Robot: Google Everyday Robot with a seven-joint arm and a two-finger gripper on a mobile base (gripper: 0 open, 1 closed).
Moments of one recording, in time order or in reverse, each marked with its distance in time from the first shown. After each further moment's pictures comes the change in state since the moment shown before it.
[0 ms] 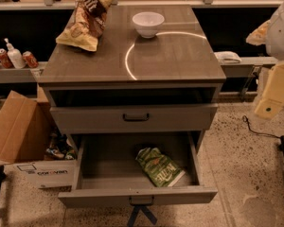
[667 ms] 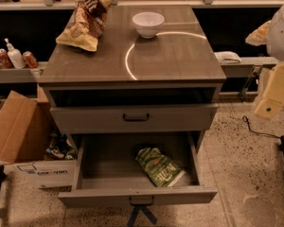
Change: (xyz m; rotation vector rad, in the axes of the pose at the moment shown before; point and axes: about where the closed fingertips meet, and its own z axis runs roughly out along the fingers) arm 0.000 -0.001 0.002 -0.001 -0.025 -0.006
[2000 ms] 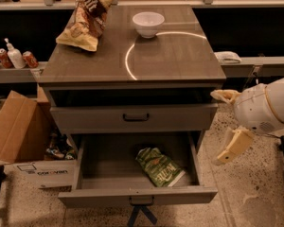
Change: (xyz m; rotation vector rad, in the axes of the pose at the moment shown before) arm -0.002 0.042 0.147 -0.097 -0.447 -0.002
